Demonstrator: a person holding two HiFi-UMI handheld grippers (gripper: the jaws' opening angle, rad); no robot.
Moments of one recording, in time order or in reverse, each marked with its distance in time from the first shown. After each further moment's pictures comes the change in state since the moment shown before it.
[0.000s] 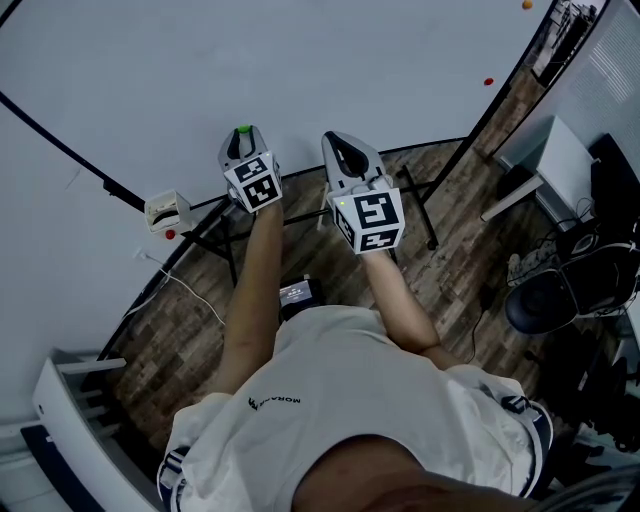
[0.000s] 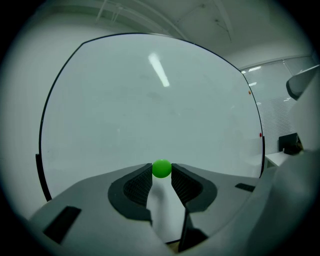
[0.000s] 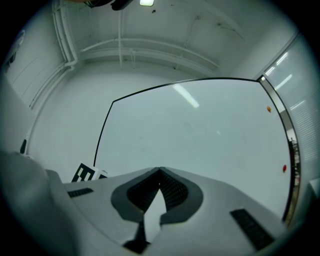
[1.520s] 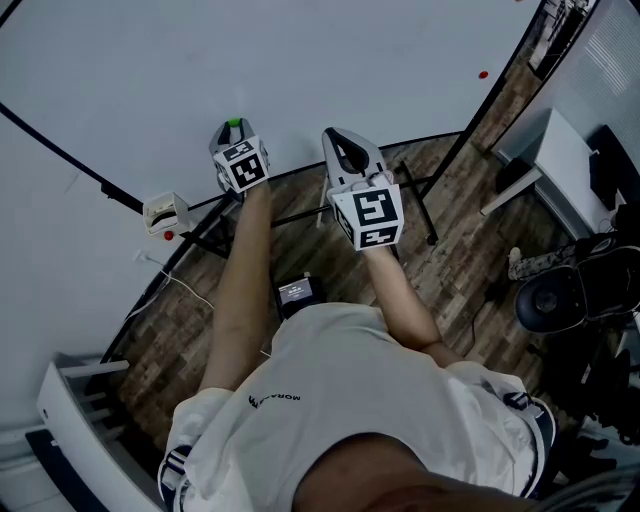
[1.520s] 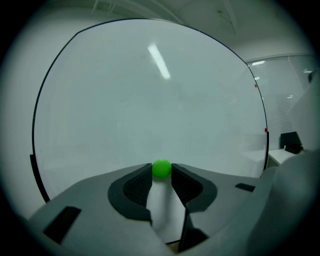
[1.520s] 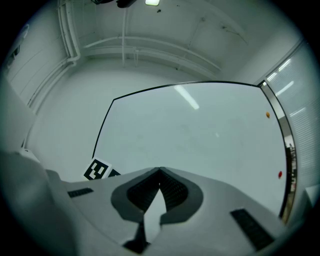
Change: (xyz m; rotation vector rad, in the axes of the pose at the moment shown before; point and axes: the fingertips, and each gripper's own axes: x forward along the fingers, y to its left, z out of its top) left arm 0.036 0.016 -0.010 0.019 0.081 0.003; right arm -0.004 -0.007 -0.001 -0.043 0.004 -0.020
